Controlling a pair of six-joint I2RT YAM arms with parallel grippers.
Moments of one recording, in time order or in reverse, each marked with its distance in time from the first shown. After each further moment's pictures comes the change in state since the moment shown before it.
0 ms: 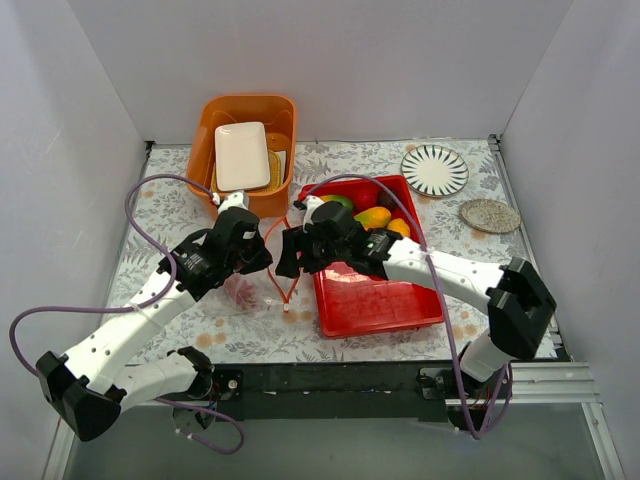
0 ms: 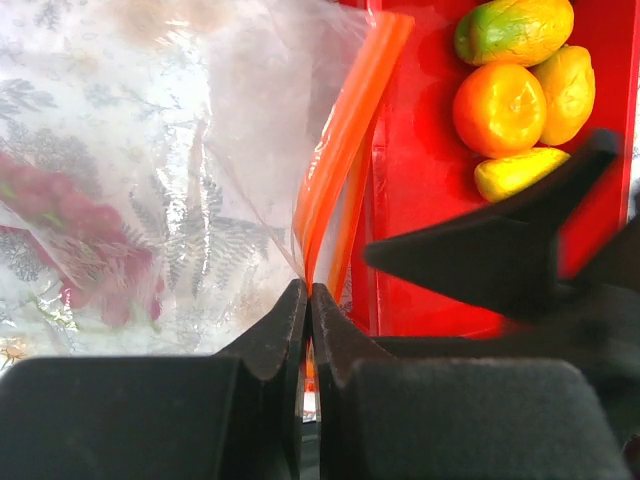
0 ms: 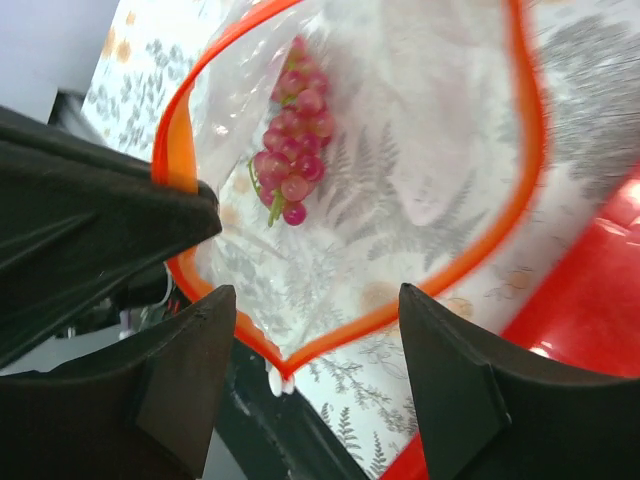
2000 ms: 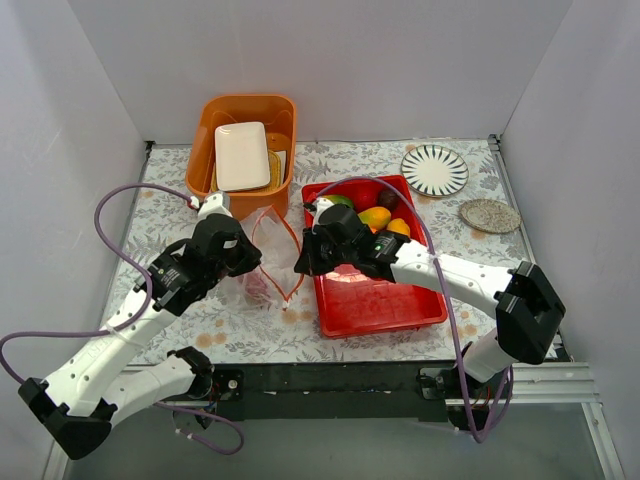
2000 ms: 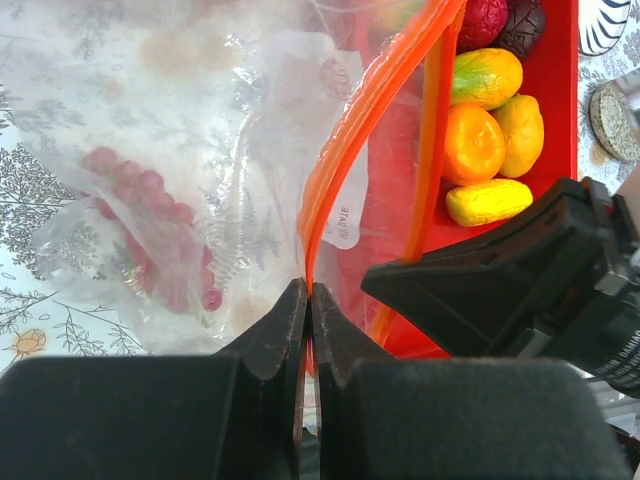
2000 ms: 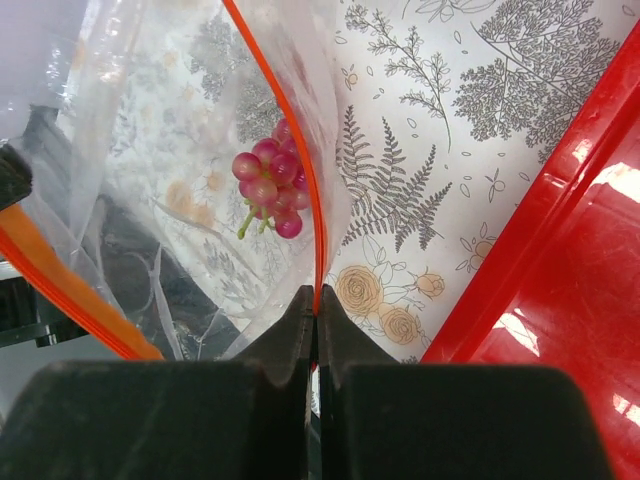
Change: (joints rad) left arm 0.000 -0.128 0.002 -0.030 -0.059 -0.029; right arm -0.018 -0.064 -0.064 -0.024 0.064 0.028
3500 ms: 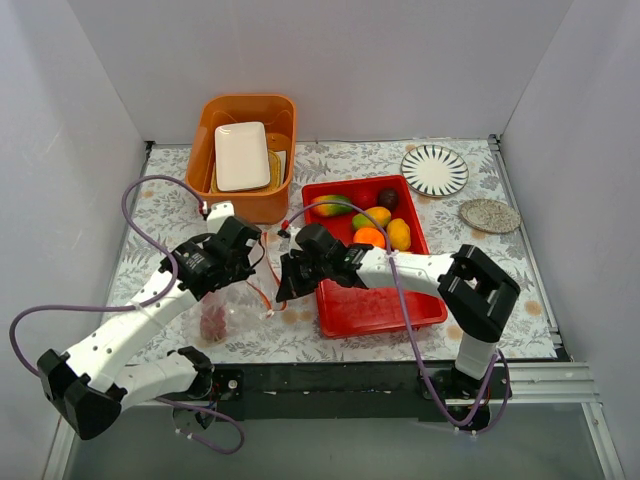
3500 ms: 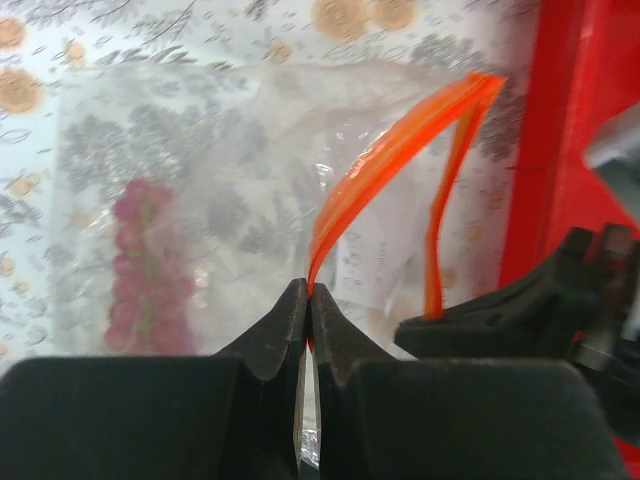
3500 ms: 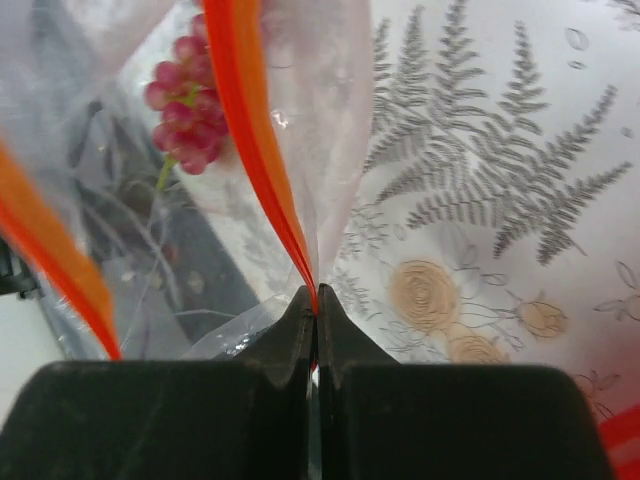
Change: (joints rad) left arm 0.000 0.136 -0.001 -0.214 -0.202 0.033; right arm 0.054 0.231 0.001 0.174 -0.253 0.031
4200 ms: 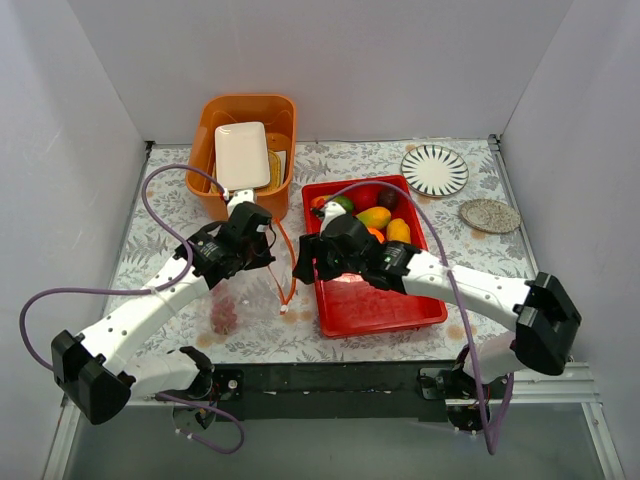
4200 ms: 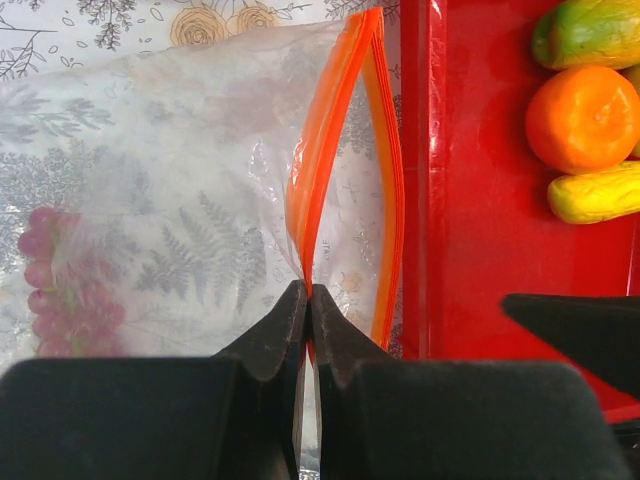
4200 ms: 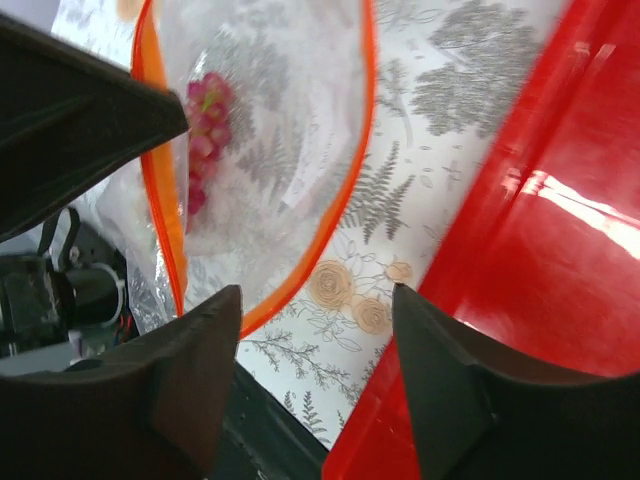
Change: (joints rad) left arm 0.000 0.103 0.036 0.215 0.171 0.058; right arm -0.008 -0.313 -0.069 -0.159 0.382 -0.043
